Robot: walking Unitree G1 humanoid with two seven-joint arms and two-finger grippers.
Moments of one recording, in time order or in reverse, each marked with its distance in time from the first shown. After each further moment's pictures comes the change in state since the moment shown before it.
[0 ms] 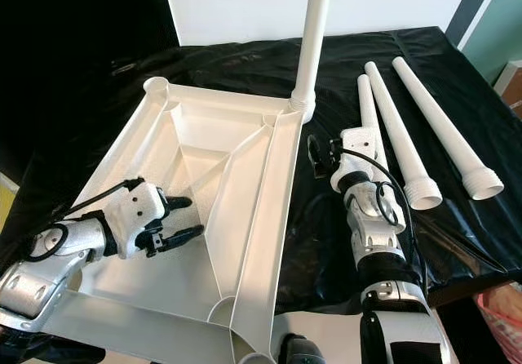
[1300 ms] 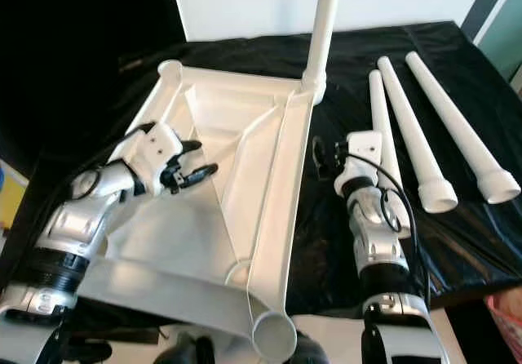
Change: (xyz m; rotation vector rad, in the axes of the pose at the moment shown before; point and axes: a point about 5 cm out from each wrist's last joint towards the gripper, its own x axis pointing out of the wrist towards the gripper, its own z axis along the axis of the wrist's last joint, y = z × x) left arm 0.010 0.033 0.025 -0.239 -0.326 0.162; right arm -0.012 -0.005 0.000 0.006 0.001 -0.035
